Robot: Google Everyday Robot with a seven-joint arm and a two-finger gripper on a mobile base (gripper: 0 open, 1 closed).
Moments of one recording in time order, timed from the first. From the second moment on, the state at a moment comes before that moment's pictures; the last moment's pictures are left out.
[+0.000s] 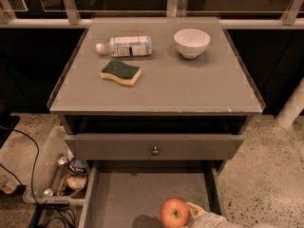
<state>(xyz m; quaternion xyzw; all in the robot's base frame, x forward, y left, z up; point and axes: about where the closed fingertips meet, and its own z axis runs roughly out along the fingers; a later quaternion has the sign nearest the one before) 0.298 -0.084 0.613 -0.35 0.86 0.17 0.33</state>
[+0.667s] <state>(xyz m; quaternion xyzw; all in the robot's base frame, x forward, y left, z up) 0.349 -0.106 0.520 -0.32 0.88 0.13 0.34</state>
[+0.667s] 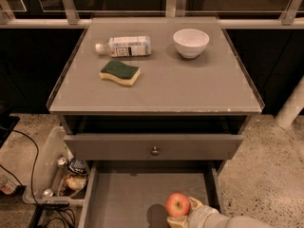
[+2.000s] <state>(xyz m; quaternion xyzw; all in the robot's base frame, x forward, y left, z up) 0.429 -0.161 0.489 -0.28 0.88 0.10 0.36</state>
